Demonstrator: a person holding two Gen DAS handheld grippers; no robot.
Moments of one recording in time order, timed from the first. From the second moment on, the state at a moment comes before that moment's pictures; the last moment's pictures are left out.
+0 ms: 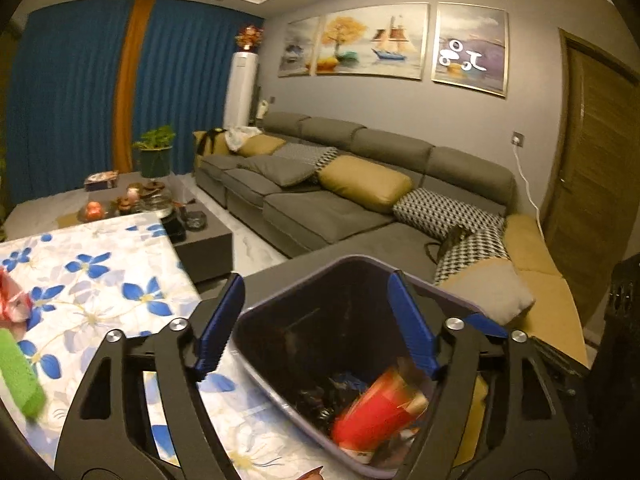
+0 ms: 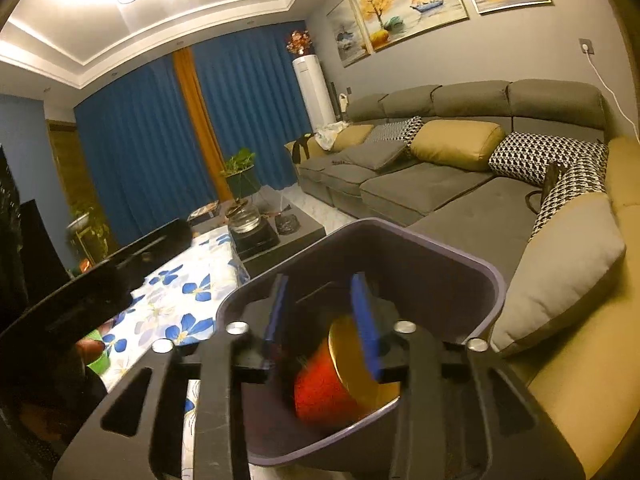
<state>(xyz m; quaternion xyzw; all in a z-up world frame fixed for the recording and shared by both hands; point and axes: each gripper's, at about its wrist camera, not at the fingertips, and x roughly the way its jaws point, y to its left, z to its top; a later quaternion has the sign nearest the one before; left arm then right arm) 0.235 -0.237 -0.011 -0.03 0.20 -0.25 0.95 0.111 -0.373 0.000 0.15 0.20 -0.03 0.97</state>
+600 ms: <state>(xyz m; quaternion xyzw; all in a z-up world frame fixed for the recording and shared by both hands) 0.183 -0.065 -0.043 -0.02 0.23 0.00 0.97 0.083 -0.314 0.013 0.12 0.19 -0.02 0.98</state>
